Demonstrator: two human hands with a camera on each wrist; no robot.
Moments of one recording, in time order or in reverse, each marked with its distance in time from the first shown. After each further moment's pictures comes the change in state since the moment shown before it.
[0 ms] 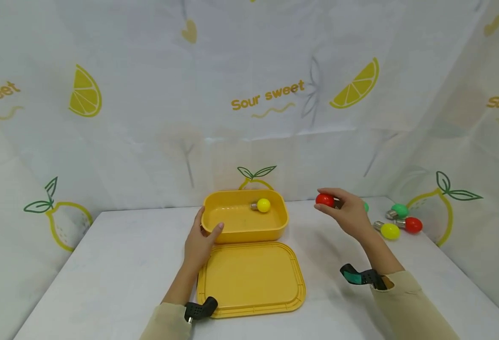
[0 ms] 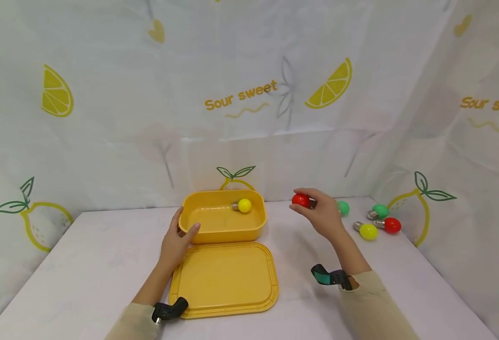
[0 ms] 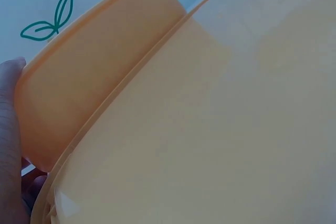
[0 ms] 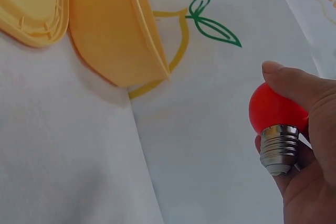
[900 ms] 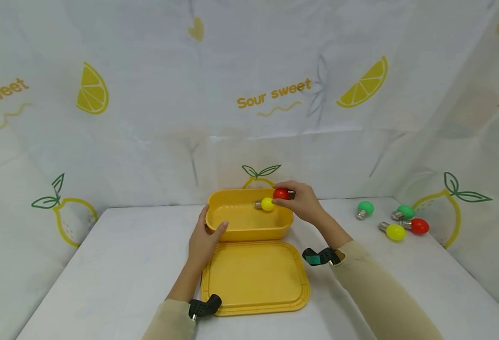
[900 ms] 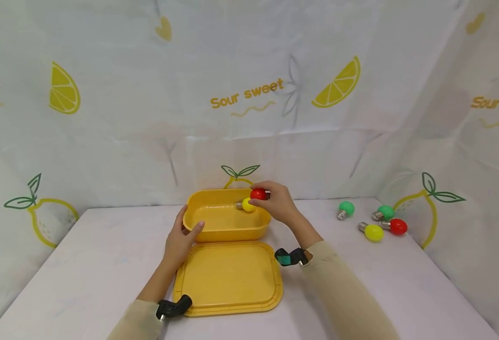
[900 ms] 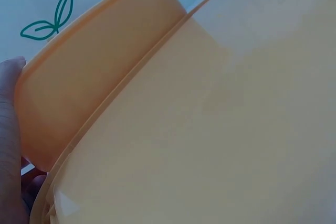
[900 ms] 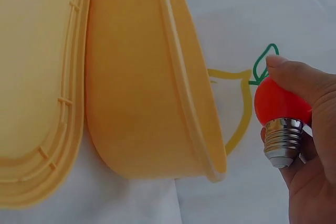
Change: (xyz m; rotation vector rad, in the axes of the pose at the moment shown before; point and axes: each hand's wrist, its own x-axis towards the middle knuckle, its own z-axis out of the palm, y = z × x) left_hand -0.001 0.002 -0.001 -0.008 0.003 0.011; right_hand 0.052 -0.050 0.081 0.152 -0.217 -0.122
